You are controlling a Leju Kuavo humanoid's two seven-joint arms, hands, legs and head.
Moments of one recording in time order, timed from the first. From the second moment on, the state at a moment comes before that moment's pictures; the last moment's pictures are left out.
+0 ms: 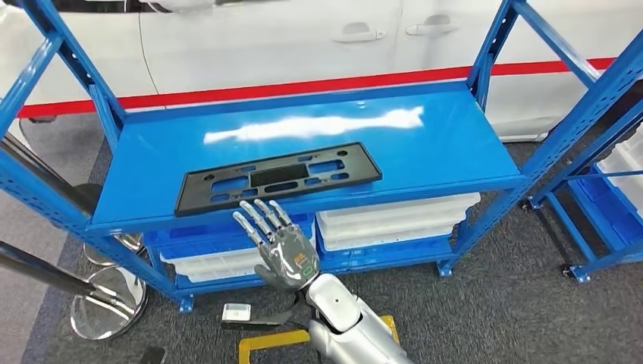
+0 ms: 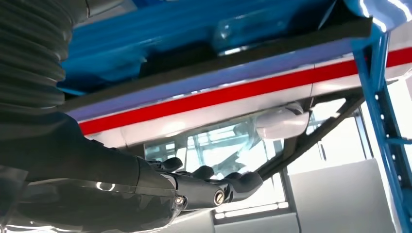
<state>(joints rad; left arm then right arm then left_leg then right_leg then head) -0.11 0.00 0.23 -0.24 -0.30 0.15 -0.37 -0.43 0.37 0.61 -0.88 1.32 -0.70 -0.19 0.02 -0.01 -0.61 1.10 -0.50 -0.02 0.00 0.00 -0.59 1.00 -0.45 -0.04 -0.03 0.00</state>
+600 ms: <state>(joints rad) -0.10 0.01 0.25 -0.23 -0.33 0.15 -0.36 -0.43 0.36 0.61 -0.88 1.35 -0.70 -0.16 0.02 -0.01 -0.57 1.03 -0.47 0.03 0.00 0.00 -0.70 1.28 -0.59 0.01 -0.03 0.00</state>
